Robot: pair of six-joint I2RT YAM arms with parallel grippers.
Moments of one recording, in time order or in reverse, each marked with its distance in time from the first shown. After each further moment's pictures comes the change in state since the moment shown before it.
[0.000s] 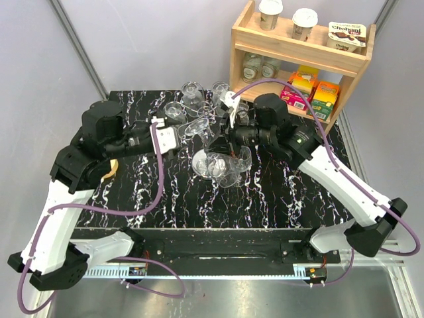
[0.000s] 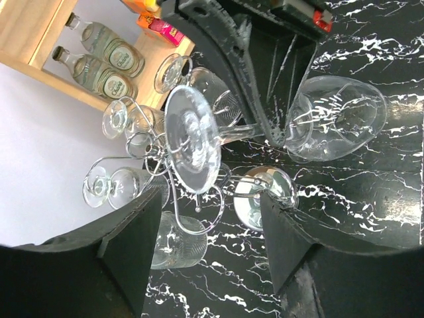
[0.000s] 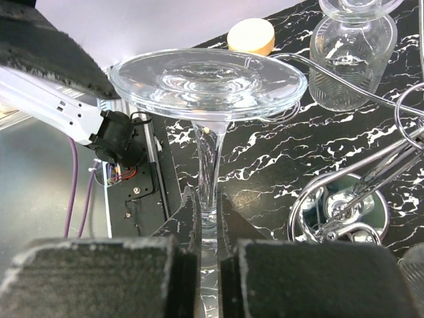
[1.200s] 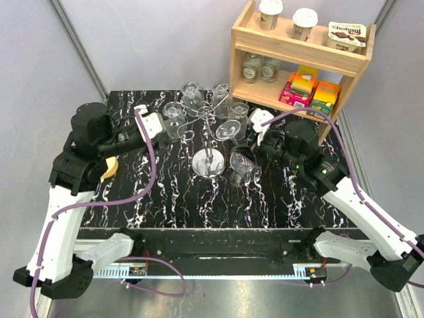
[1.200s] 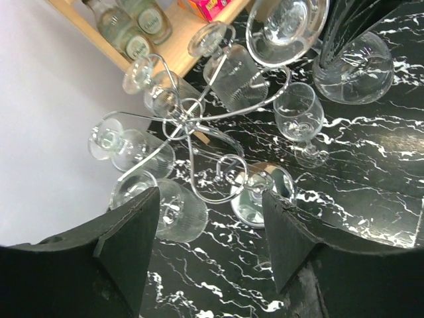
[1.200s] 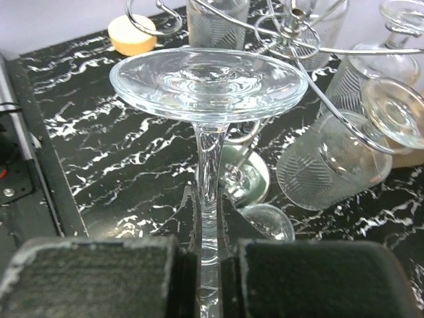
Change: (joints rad) left arm 0.196 -0.062 -0.088 0.114 0.072 -0.161; right arm -0.063 -0.349 -0.394 0.141 0.298 -0.222
